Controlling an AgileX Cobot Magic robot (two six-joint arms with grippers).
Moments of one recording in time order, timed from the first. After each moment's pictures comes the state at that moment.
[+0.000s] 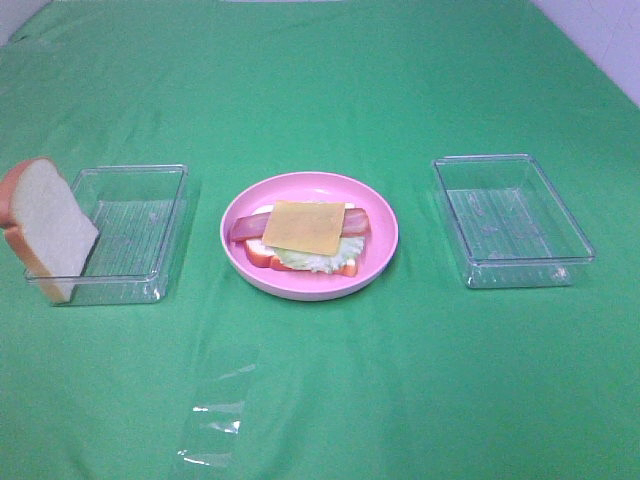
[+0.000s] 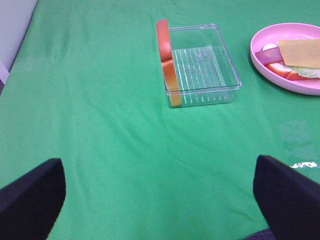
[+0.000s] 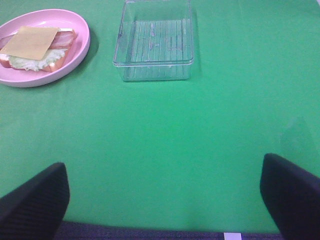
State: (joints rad) left arm 0.05 -0.01 -0.52 -0.10 1.09 0.10; right arm -0.03 0.00 -0.46 0.09 1.10 -0.07
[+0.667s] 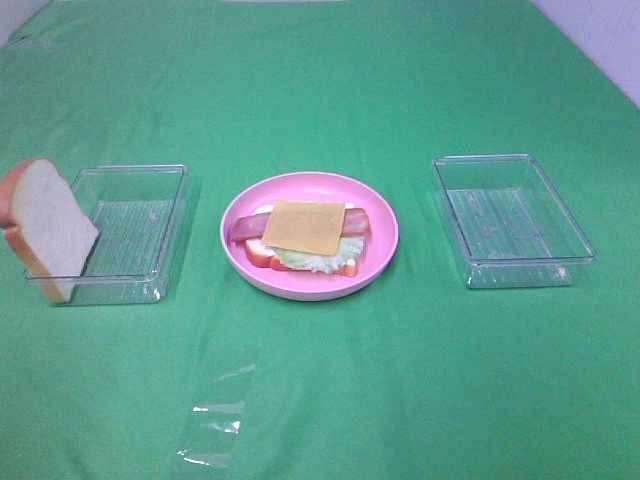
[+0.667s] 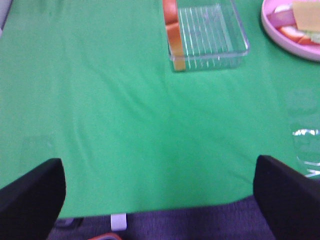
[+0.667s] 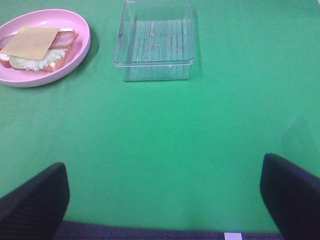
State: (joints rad) left arm 0.05 0.22 -0.61 -0.07 1.19 0.08; right arm -0.03 0.00 -0.46 0.09 1.10 -0.07
